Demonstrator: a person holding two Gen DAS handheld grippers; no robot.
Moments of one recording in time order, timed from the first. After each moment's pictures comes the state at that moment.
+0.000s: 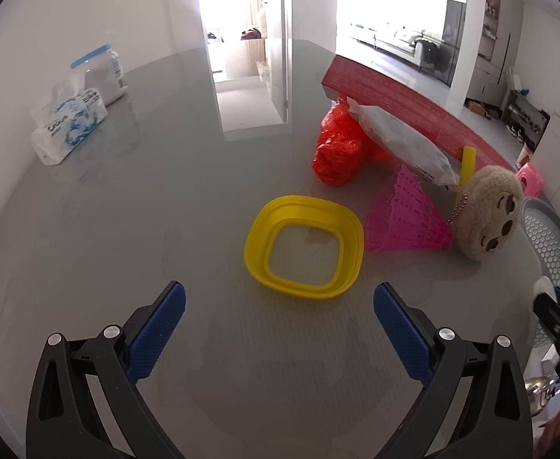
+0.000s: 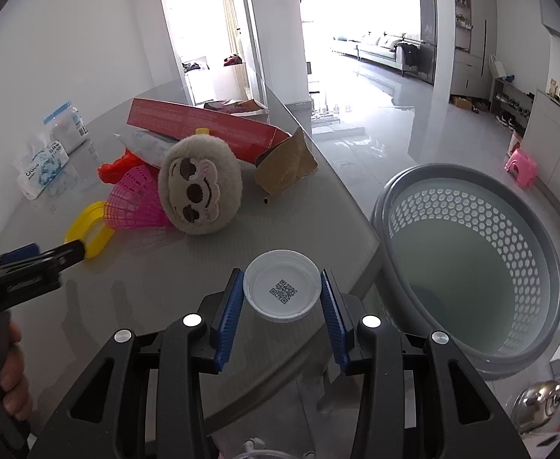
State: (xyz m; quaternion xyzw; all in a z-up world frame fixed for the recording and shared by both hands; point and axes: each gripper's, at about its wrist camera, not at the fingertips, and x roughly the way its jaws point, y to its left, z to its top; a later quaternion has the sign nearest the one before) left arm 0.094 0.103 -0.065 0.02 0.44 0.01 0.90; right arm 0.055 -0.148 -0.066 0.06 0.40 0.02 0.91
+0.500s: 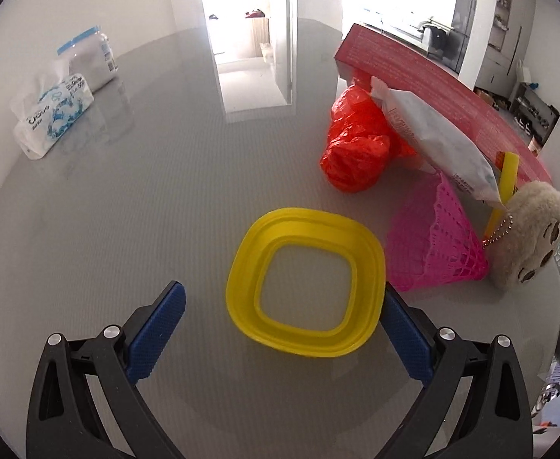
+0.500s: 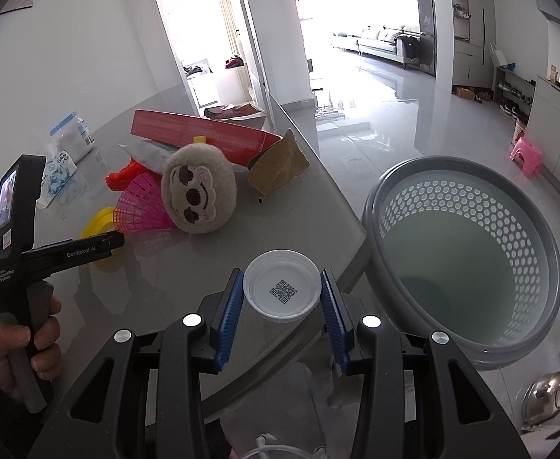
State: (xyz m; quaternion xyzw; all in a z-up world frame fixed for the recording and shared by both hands) left arm 0.133 0.102 -0.082 0.02 0.47 0.02 0.88; right arm 0.043 -0.162 -0.058 0.08 0.40 0.03 0.91
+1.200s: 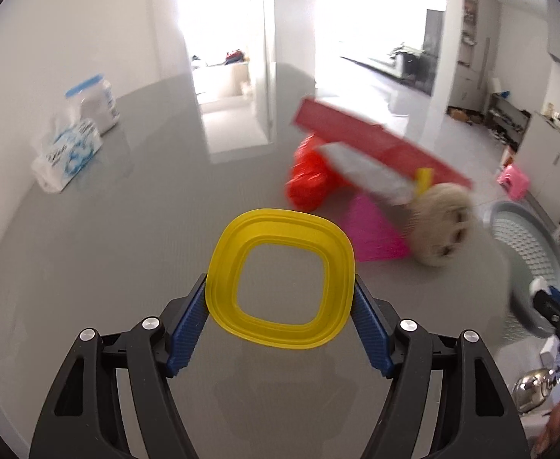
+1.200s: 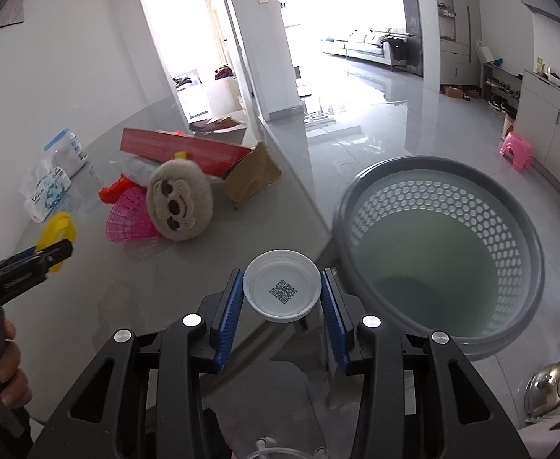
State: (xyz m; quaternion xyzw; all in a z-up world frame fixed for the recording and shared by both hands) left arm 0.059 0.082 -0.023 0.03 0.39 -0.03 0.92; right arm 0.026 -0.188 -0.047 0.10 0.39 0.00 0.92
